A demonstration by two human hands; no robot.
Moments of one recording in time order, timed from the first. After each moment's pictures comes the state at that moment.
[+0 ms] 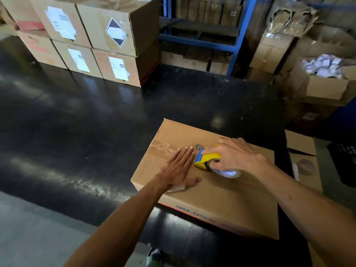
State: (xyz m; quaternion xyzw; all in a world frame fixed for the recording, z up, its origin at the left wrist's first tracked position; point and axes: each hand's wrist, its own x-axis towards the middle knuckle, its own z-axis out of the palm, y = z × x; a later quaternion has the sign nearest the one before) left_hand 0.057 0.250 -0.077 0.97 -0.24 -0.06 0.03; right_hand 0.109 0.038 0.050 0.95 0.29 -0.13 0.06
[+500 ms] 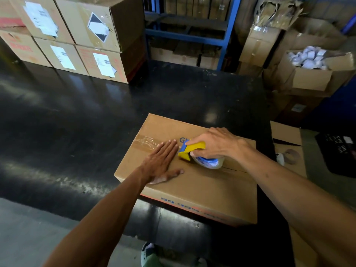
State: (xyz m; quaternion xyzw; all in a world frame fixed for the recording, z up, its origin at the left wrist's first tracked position) left_hand 0.059 0.257 -0.077 0.97 -0.24 -0.07 0.02; right_hand 0.114 0.023 0.056 0.94 0.32 -0.13 0.02
